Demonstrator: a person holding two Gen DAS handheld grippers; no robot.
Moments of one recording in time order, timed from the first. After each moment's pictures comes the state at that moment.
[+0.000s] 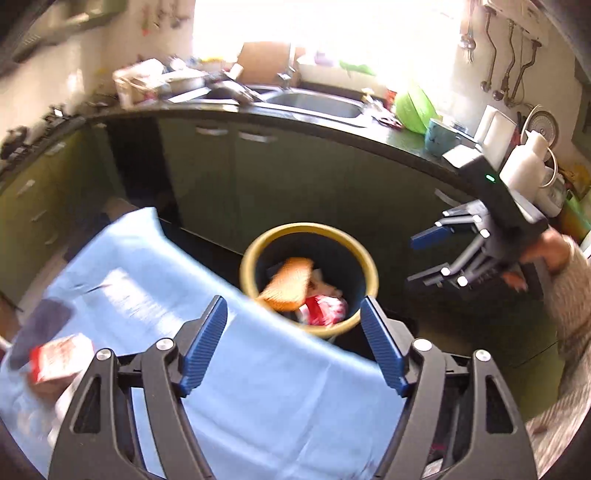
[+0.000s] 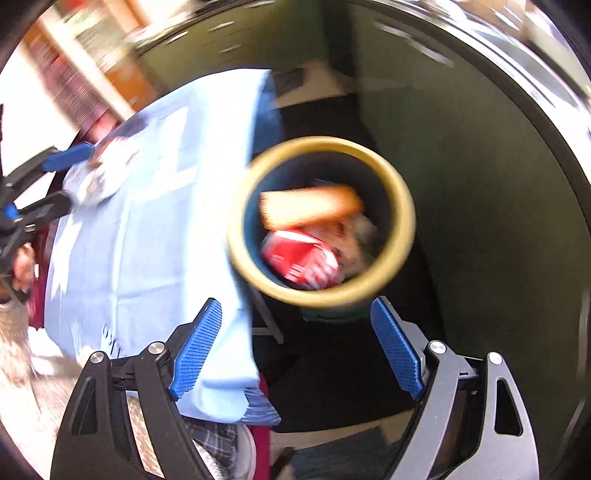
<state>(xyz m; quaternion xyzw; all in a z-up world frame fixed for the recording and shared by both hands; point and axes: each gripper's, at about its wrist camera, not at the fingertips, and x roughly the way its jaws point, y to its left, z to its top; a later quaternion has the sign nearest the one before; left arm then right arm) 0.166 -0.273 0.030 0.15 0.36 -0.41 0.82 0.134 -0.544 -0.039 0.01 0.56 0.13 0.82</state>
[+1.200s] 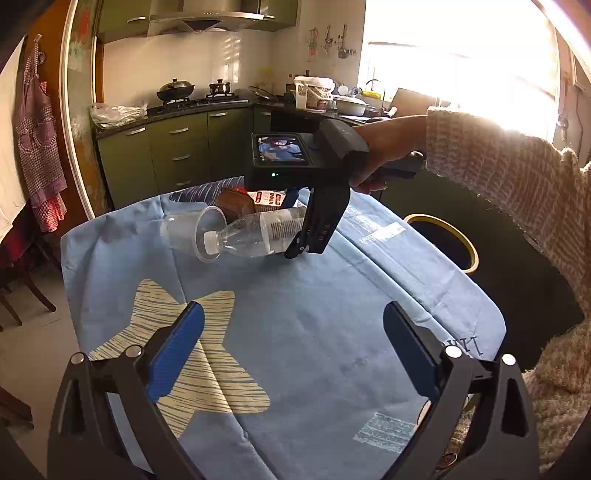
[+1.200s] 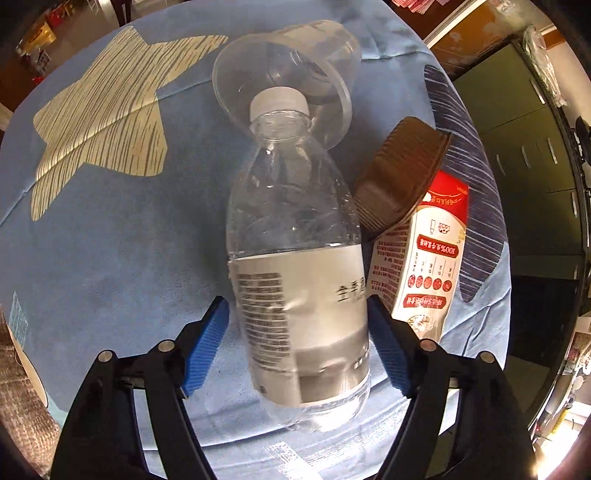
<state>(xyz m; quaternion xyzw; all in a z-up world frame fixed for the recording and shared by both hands) 0.072 0.003 -0.012 0.03 0.34 -0.19 0.92 0.302 -0.104 -0.124 -0.49 0.51 0.39 0.59</state>
